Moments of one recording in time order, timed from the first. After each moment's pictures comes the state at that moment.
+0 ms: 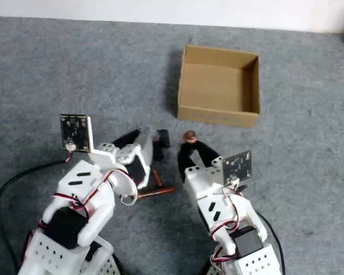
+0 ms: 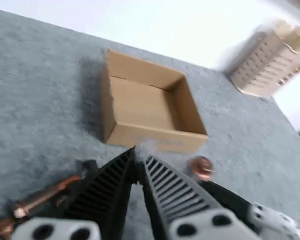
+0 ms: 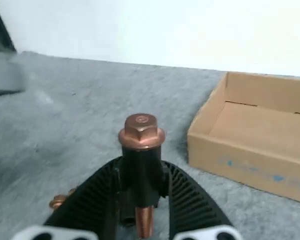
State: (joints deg) left arm 21.0 -78.6 61.3 45.1 34.9; right arm -26.5 -104.5 95.7 26.6 -4.6
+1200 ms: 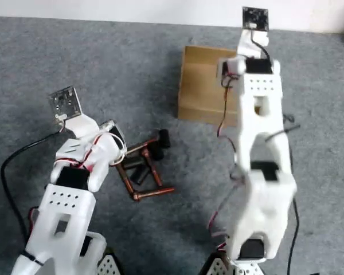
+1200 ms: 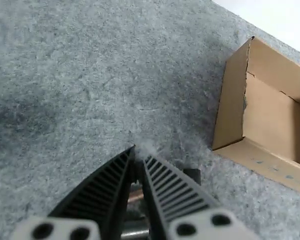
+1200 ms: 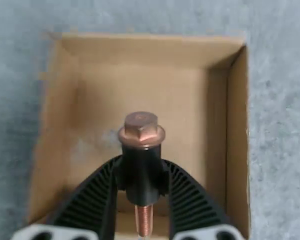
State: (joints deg) left arm 2.6 -49.7 62.9 31.3 34.9; right arm -4.7 34.9 -43.3 70.7 -2.4
